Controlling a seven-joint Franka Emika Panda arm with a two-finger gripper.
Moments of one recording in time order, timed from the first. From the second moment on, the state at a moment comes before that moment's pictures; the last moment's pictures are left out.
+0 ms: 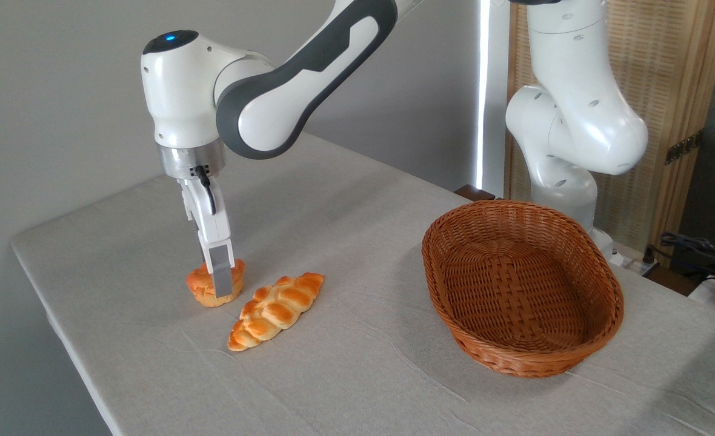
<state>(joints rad) -0.13 0.20 -0.27 -1.88 -0.01 2.19 0.65</state>
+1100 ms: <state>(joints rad) -0.12 0.05 -0.22 -1.87 -0.06 2.06 0.65</state>
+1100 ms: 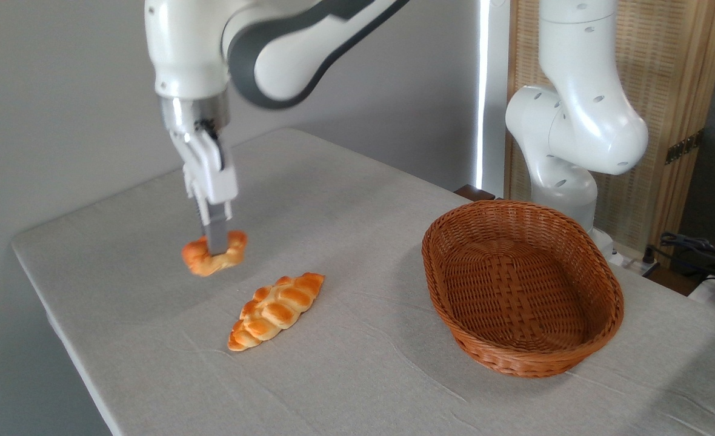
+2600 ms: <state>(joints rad) -0.67 -0.72 0.77 -2.35 0.17 1.43 1.35</state>
